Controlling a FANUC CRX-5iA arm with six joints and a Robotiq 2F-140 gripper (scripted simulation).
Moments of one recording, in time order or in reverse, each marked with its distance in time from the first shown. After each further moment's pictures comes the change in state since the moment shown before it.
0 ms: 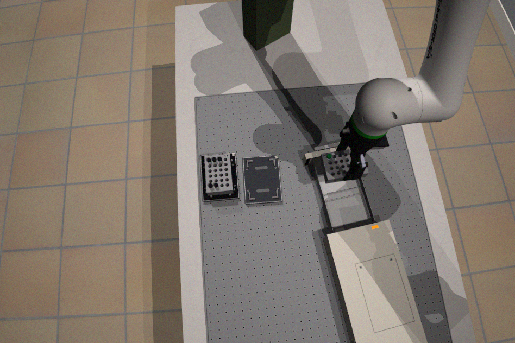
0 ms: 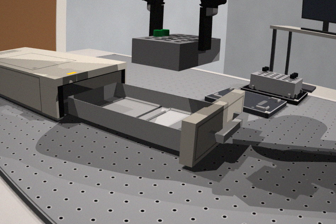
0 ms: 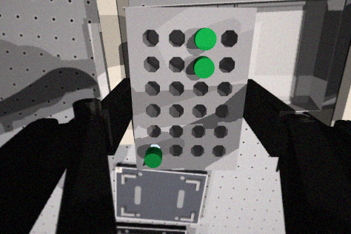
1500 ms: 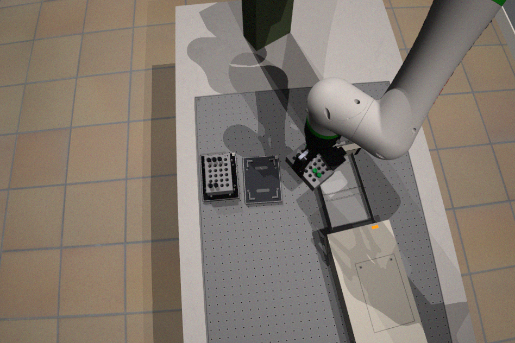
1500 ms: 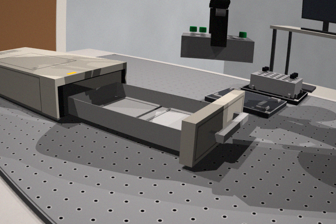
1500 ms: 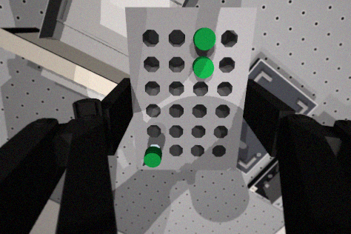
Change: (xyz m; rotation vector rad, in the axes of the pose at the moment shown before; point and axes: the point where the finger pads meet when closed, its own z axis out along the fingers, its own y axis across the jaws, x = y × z) arm -0.103 -0.017 0.000 -0.001 0.002 1.051
